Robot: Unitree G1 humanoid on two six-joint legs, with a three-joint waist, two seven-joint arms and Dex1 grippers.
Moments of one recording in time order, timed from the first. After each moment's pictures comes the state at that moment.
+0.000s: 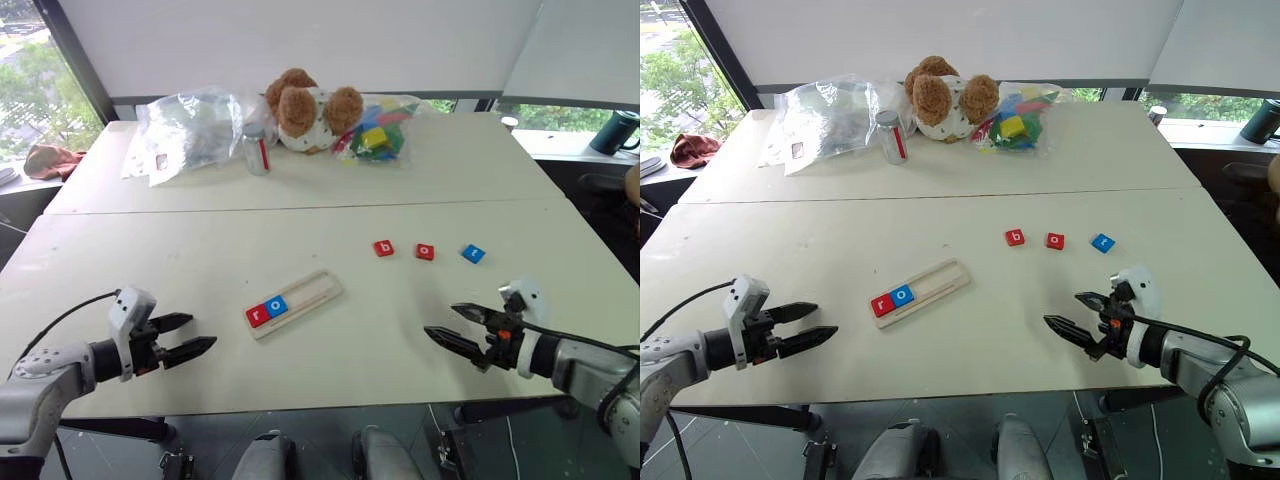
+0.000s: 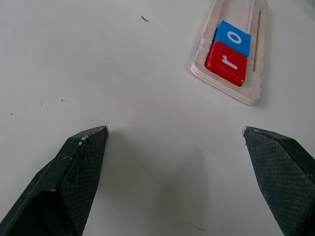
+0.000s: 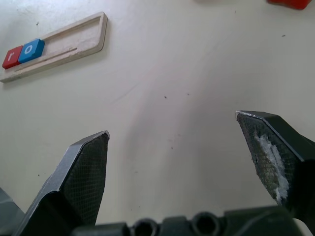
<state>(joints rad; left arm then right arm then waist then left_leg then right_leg) 0.09 0.78 0.29 -0.12 -0.57 0.60 -0.98 0.11 -0.75 -0.30 -0.46 0.63 0.84 0.70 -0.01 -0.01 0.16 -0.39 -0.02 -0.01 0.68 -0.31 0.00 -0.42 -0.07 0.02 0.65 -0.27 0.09</state>
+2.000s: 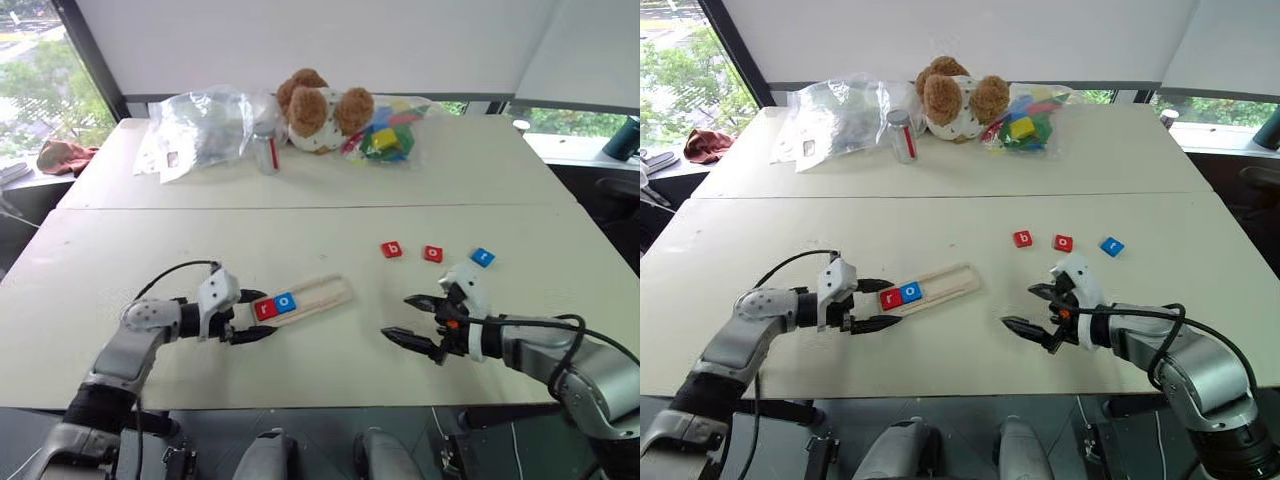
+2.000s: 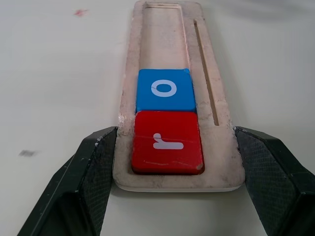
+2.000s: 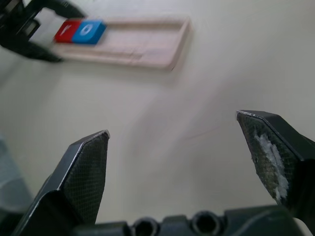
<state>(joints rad) -0.37 0.60 -0.17 0.21 -0.25 0.10 -1.23 -0.10 -0.74 -0.09 -0.45 0.58 0.86 0.62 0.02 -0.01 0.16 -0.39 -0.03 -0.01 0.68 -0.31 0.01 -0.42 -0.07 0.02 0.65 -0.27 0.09</state>
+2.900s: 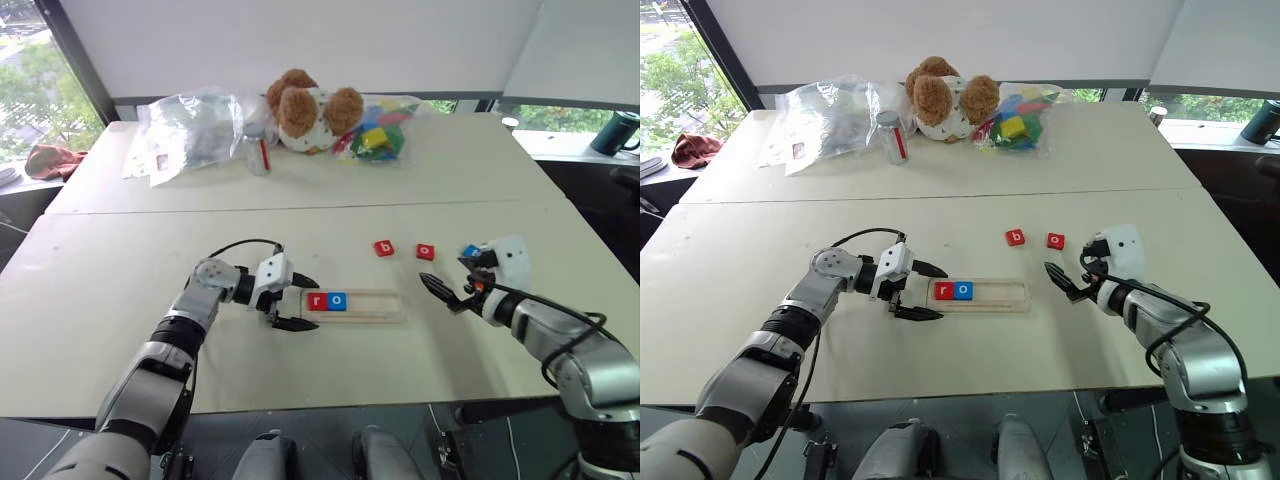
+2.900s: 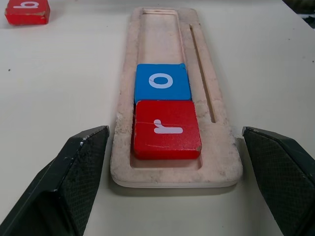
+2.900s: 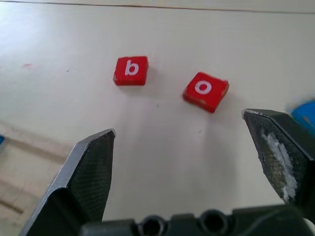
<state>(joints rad) -0.68 0.44 -0.24 0.70 -0.13 -0.20 -1.41 -0.23 -0.58 -0.10 -0.32 0.38 0.78 0.37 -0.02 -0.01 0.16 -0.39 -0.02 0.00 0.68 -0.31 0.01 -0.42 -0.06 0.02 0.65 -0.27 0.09</state>
